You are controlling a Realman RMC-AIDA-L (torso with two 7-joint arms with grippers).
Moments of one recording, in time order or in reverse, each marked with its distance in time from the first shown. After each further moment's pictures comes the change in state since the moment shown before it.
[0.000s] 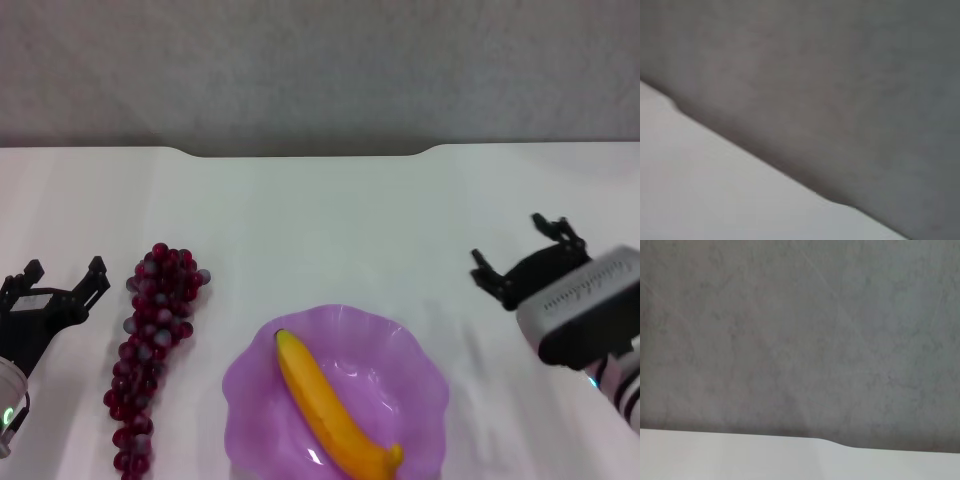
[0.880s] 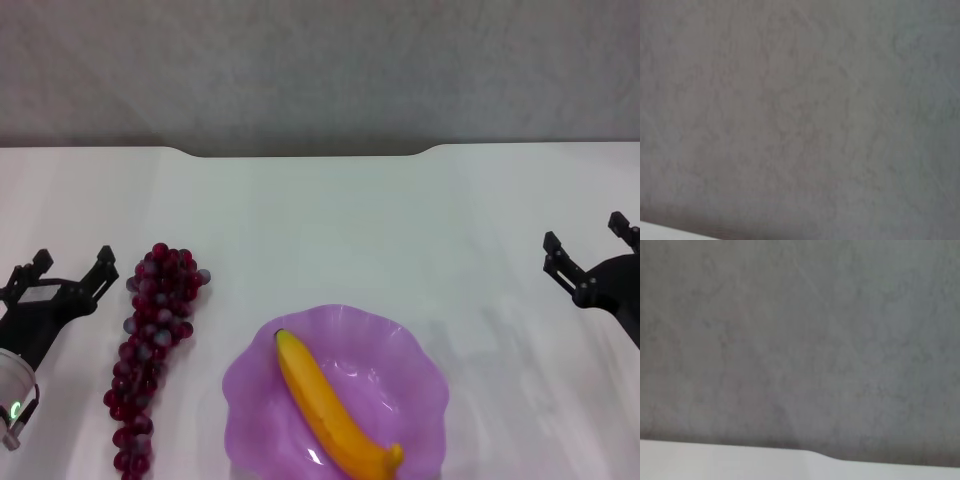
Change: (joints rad) left arm 0.001 -0.002 0.008 0.018 0.003 0.030 -0.011; right arm 0.157 0.003 -0.320 -0.678 -0.249 -0.657 1.076
